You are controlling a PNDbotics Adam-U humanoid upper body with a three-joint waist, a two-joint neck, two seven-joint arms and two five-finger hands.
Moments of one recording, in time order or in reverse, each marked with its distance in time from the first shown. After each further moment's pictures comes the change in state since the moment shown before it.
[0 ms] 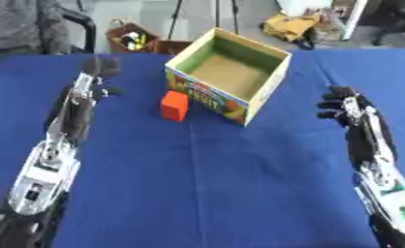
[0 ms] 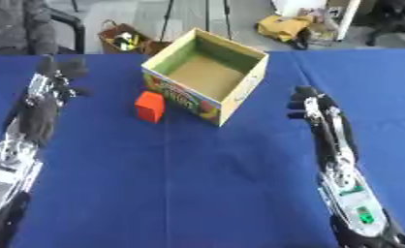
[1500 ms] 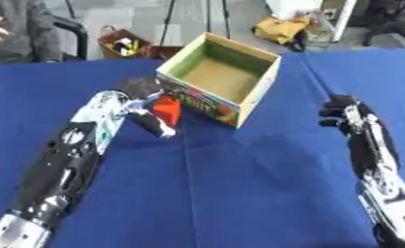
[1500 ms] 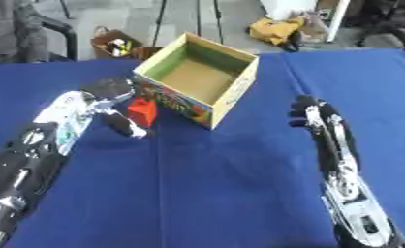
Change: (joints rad) left arm -0.408 -0.076 -0.036 0.620 -1.108 -0.208 -0.247; right arm 0.001 0.001 0.018 0.000 0.000 0.005 0.012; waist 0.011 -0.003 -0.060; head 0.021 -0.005
